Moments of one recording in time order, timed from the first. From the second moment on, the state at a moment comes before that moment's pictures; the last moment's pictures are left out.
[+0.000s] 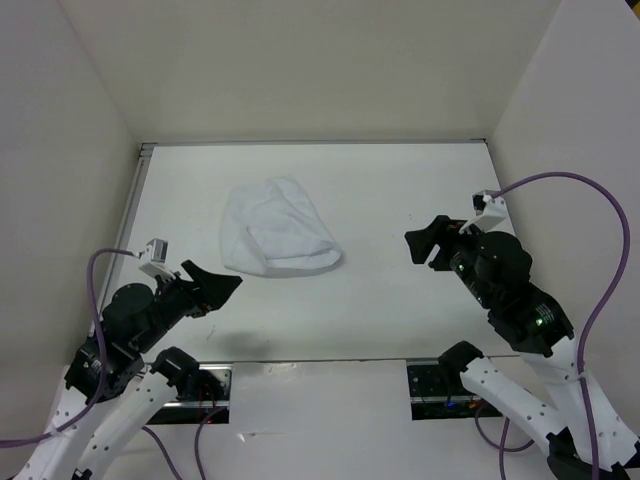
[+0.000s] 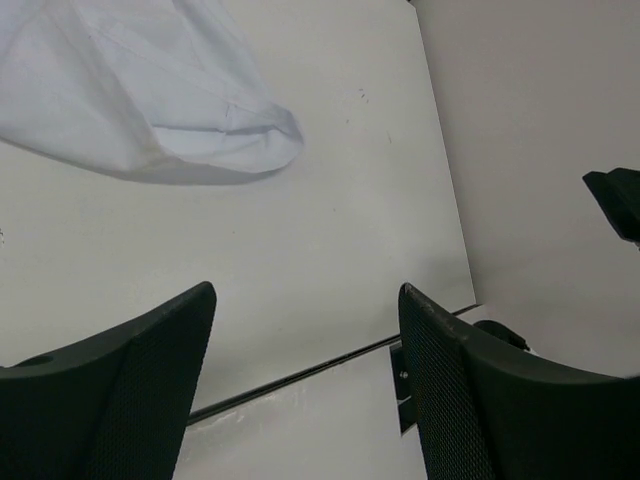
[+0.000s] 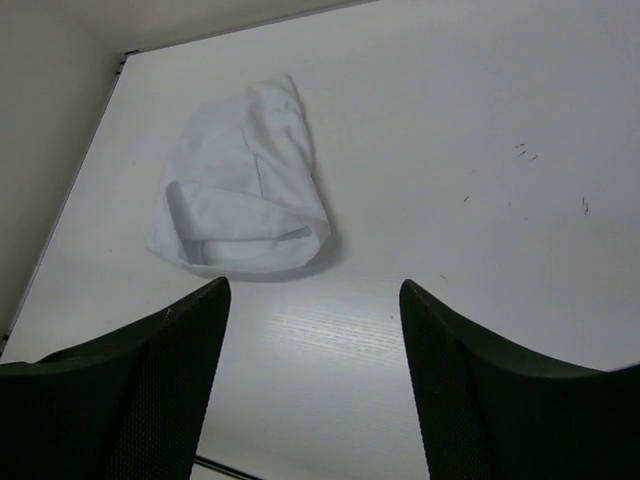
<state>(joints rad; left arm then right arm) -0.51 0.27 0.71 -0.71 -0.01 -0.86 0.54 0.61 1.00 -0.66 0.23 0.47</state>
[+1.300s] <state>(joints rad) -0.33 2.09 1.67 -0.46 -0.27 -0.72 0.54 0.57 1.00 -0.68 0.08 0.55</state>
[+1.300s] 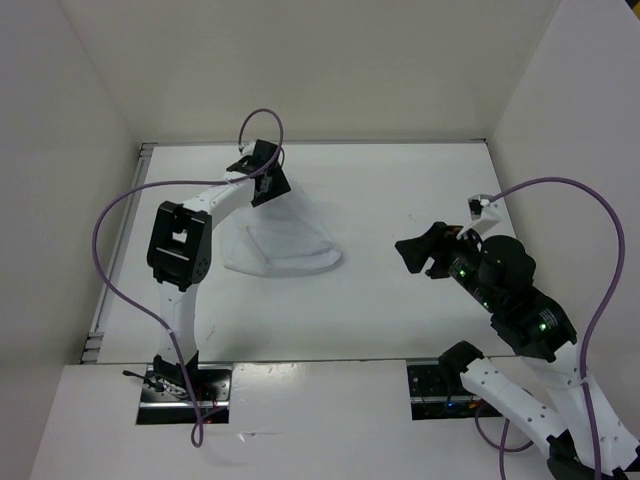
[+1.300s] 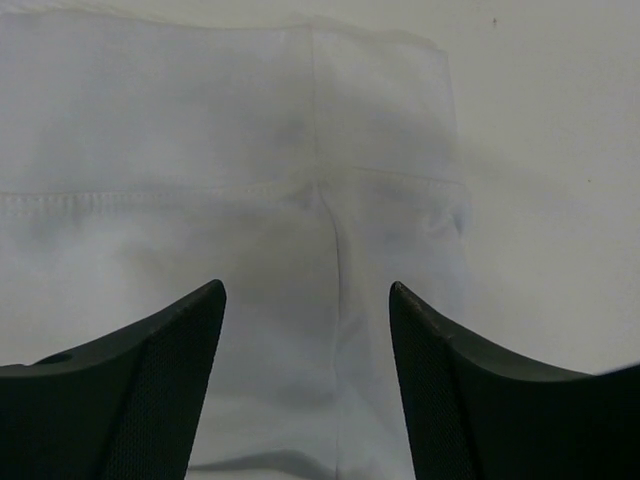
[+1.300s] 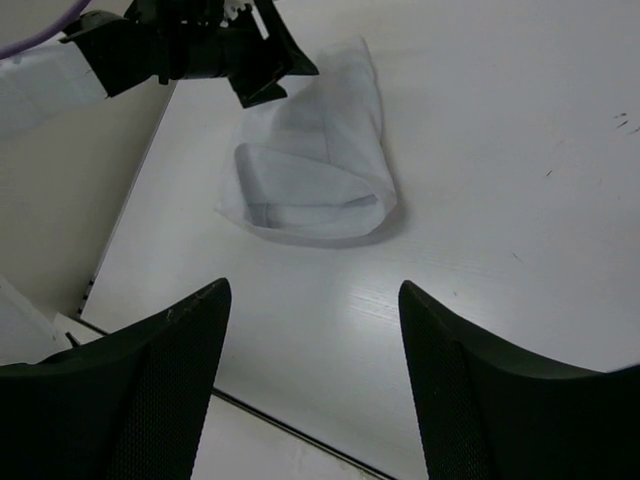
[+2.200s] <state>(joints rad) -0.67 1.74 1.65 -0.45 0.08 -0.51 0.54 0.76 0.93 -0.62 0.02 0.54</state>
